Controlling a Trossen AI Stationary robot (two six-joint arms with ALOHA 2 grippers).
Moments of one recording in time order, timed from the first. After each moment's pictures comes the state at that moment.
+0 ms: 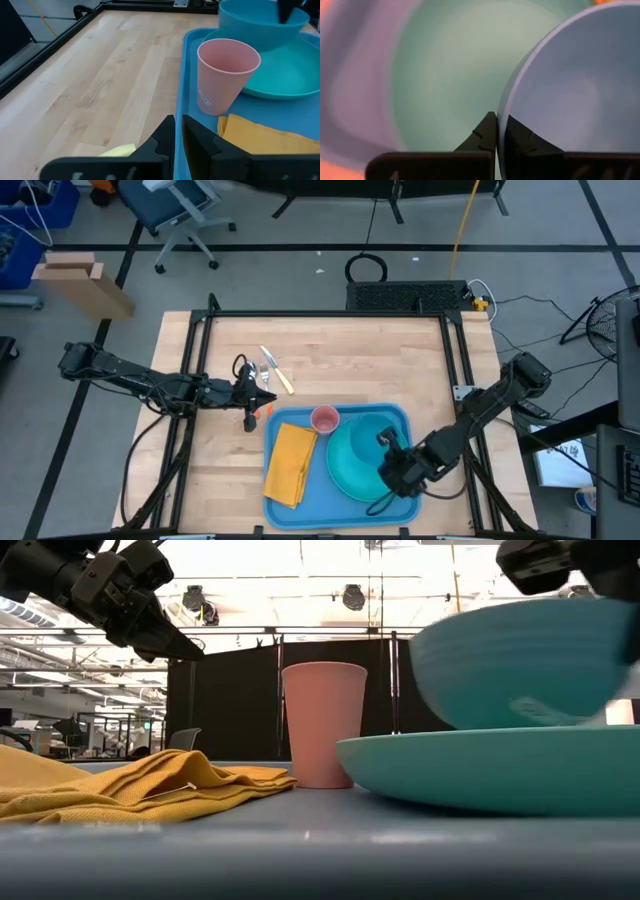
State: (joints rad) left arm -0.19 0.91 0.39 0.07 -0.31 -0.16; right arm 0.67 1.59 1.12 -0.80 0.24 0.10
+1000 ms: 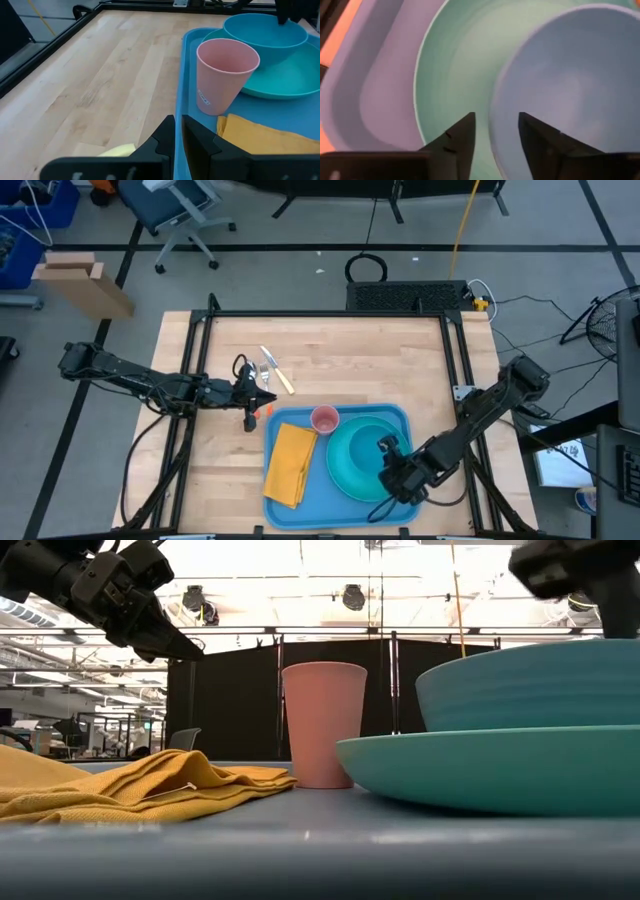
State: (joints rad) left arm -0.19 0.91 0.39 0.07 -0.31 -0.16; right arm 0.70 1.61 1.13 -0.78 0.19 0.17
